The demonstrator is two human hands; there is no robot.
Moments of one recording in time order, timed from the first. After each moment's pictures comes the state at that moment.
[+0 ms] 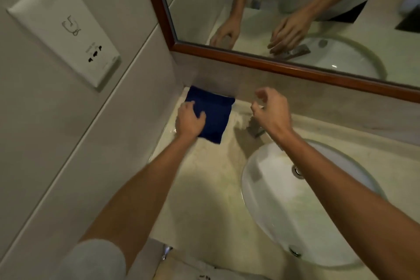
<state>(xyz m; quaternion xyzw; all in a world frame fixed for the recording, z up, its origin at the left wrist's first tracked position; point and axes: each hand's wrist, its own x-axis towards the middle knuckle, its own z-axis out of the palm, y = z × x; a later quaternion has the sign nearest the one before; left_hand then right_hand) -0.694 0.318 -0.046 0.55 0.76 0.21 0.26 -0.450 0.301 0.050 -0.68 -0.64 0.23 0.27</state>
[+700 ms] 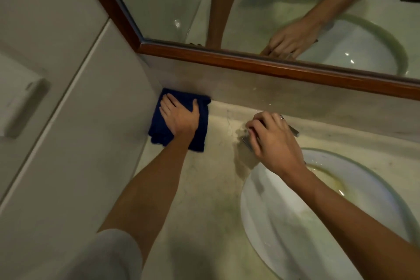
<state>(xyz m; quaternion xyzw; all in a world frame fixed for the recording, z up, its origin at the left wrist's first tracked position) -0.675 0.417 -0.145 0.52 0.85 0.11 0.07 -0.422 0.304 -0.027 -0.58 -0.79 0.08 0.17</state>
